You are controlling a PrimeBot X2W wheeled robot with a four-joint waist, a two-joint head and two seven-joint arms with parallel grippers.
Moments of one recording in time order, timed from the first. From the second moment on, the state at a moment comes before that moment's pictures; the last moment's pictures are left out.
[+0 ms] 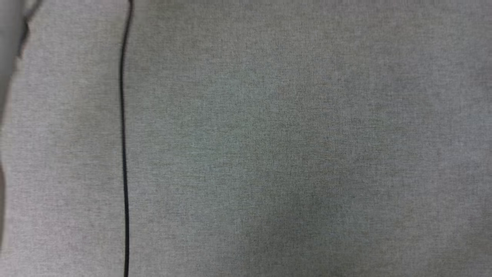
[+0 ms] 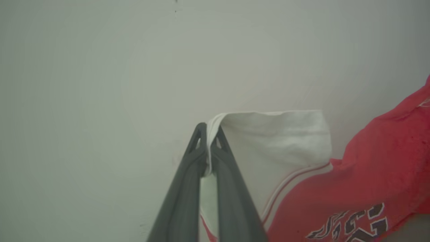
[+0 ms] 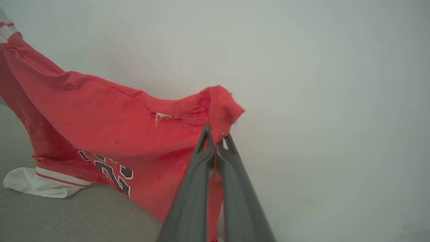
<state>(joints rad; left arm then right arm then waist) -1.56 0.45 -0.61 0.54 -0.45 0.02 -0.17 -1.61 -0.64 0.86 0.70 0.82 0.13 -0.10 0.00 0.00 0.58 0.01</state>
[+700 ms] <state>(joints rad) -0.70 0.54 -0.65 0.21 -0.60 0.19 -0.22 -1.00 -0.81 1.09 0.51 1.02 0.13 -0.21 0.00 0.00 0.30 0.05</state>
